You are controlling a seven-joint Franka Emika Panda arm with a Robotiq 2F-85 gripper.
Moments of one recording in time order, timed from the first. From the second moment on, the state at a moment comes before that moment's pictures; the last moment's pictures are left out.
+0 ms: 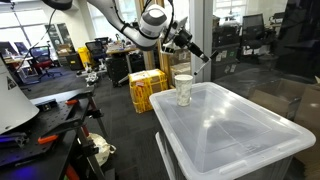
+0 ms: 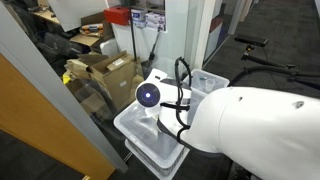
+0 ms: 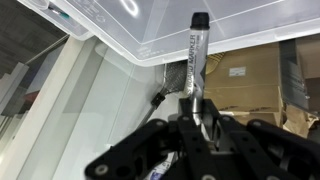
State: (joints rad) arm 1.10 1.15 -1.02 -1.87 0.13 2.85 1.03
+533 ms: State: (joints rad) arm 1.18 1.15 -1.02 -1.89 0.13 2.85 1.06
